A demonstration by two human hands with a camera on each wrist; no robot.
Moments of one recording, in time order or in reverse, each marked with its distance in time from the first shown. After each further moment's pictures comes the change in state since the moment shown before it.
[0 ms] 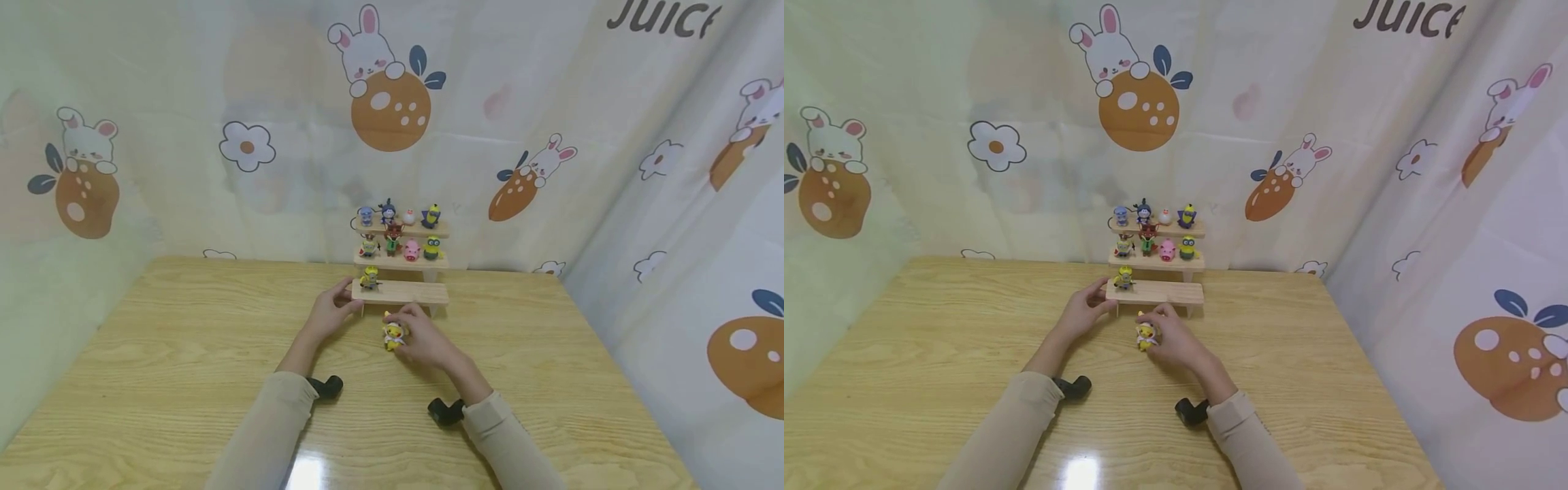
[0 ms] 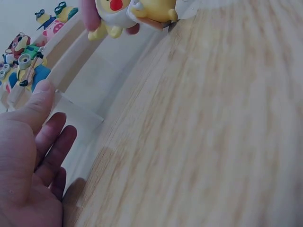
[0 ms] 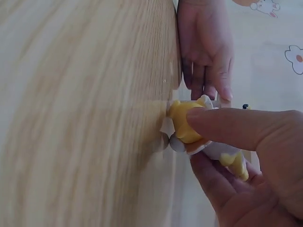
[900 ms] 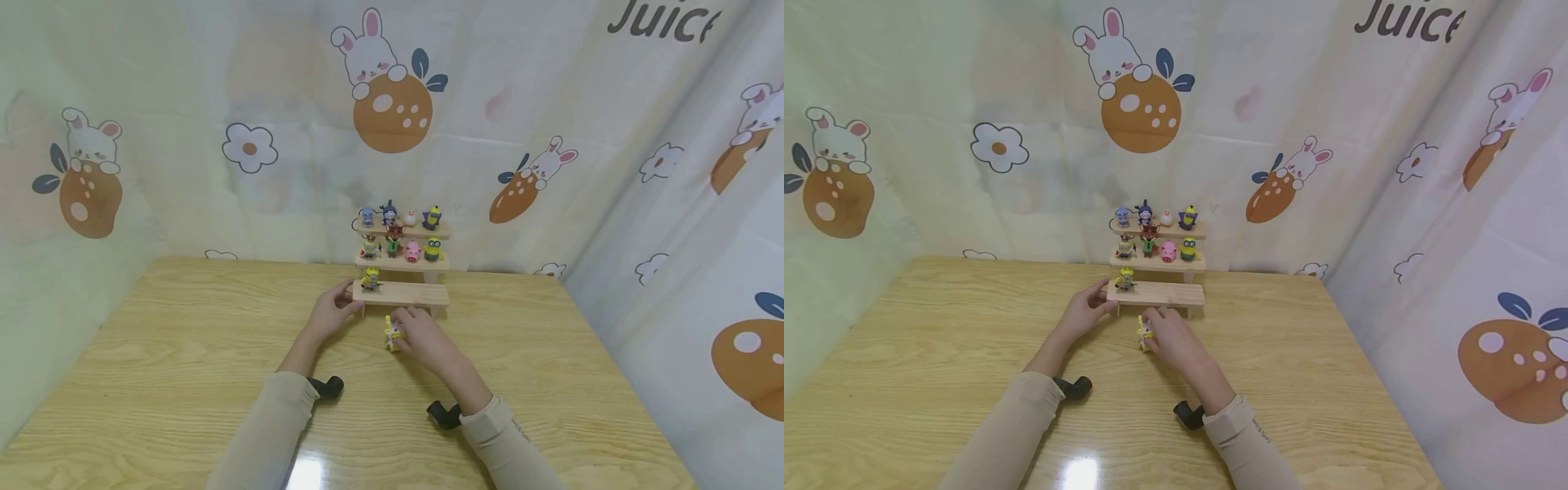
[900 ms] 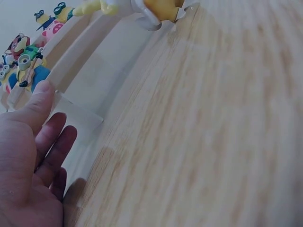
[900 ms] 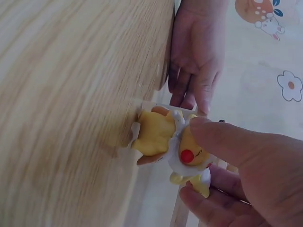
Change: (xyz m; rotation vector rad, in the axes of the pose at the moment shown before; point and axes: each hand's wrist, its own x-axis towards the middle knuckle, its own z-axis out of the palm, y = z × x) left_hand 0.000 0.000 0.000 0.007 0.005 -0.001; right_hand -0.006 -0.028 -0.010 -0.312 0.089 -0.038
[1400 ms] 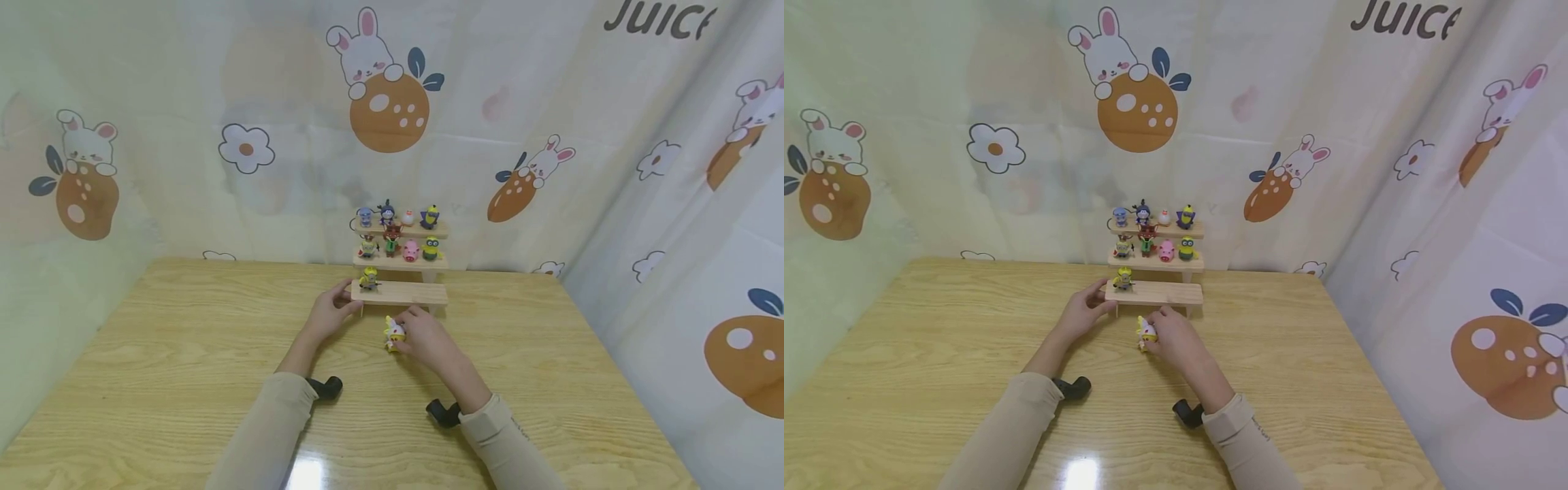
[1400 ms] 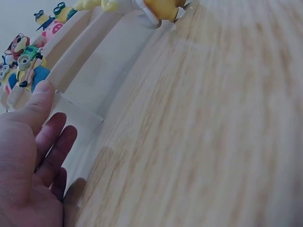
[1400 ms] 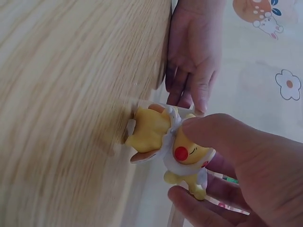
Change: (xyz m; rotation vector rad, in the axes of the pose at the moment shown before) left_hand 0.001 -0.002 0.000 0.001 -0.006 0.009; right_hand 0.001 0.000 -0.002 -0.043 -0.064 0.121
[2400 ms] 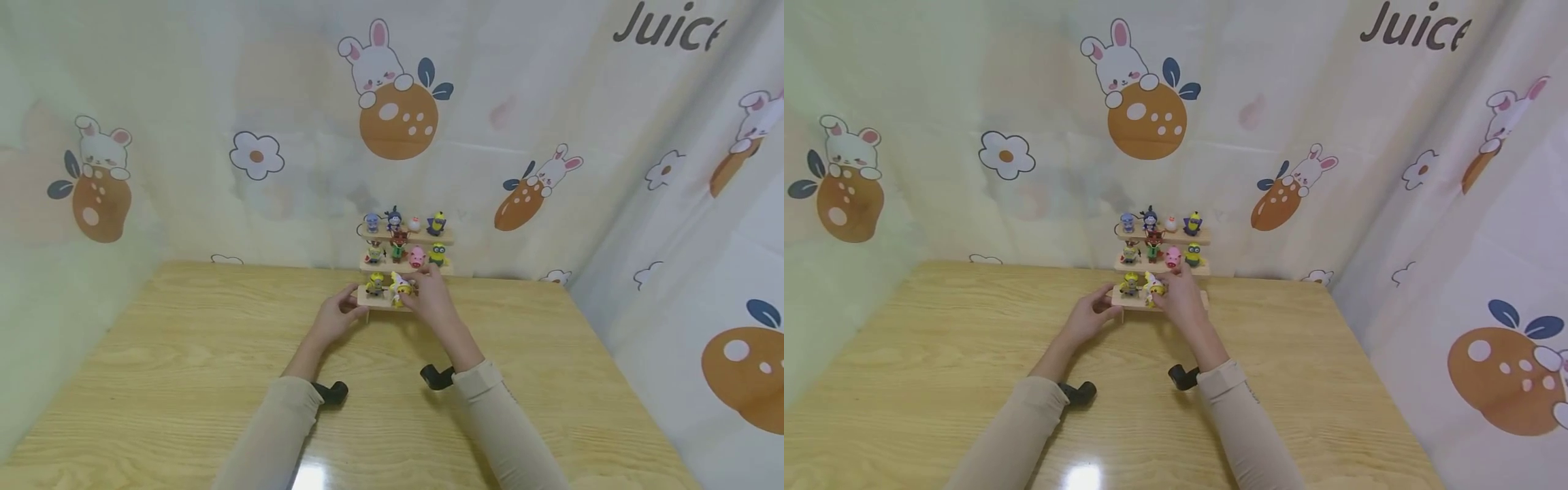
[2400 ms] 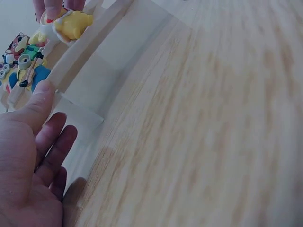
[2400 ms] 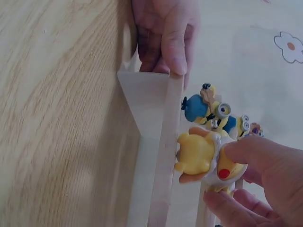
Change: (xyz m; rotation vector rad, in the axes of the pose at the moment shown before) left_hand 0.000 0.002 -0.002 -0.009 0.006 0.002; right_hand 0.060 0.008 -0.031 0.228 0.234 0.138
